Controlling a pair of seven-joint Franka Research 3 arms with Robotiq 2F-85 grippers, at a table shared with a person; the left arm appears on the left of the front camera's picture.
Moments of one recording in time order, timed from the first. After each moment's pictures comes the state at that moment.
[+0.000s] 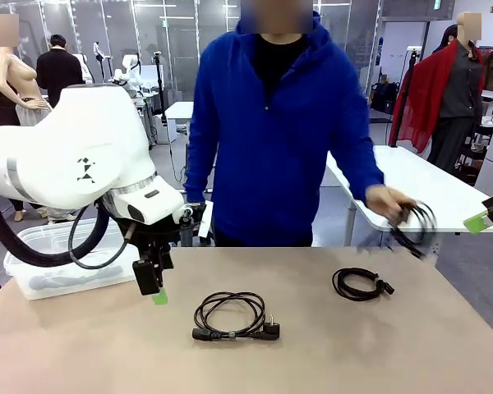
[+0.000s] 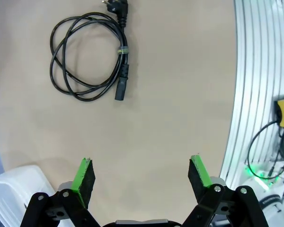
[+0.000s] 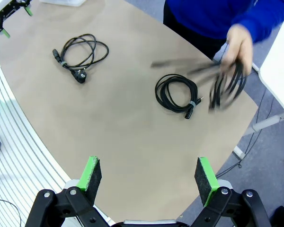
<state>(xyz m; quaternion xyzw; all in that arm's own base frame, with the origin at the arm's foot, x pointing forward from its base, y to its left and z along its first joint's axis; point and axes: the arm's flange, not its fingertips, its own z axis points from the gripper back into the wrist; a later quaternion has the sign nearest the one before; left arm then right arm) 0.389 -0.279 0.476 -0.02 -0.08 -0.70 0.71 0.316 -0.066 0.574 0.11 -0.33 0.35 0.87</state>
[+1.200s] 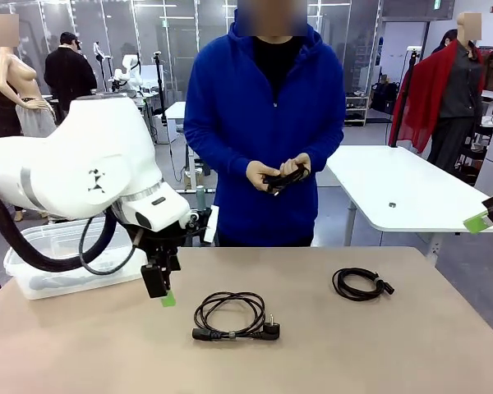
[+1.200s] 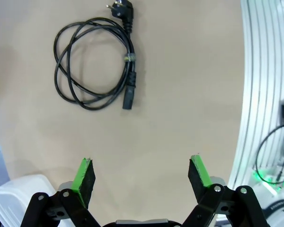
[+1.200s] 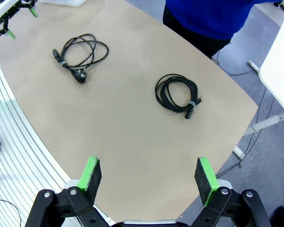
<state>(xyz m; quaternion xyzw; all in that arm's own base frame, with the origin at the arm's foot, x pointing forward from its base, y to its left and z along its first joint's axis) 0.399 -0.288 0.461 -0.02 -0.10 -0.70 0.70 0.316 -0.066 0.574 0.11 -0.33 0.35 0.87</state>
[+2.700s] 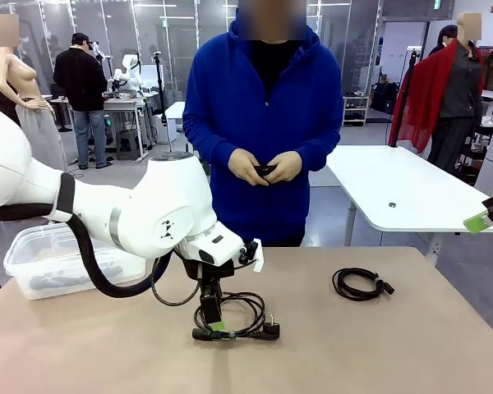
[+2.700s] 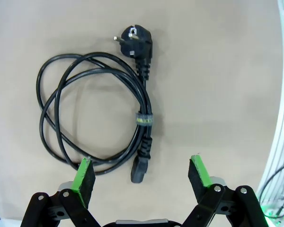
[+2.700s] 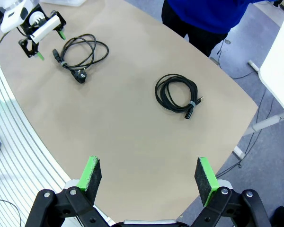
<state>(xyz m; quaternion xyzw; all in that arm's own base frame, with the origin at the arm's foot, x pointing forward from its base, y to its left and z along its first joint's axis) 0.438 -0.365 0.372 -0.04 -0.09 -0.69 0.72 0.316 -0.066 0.574 0.11 -0.33 0.35 0.87</state>
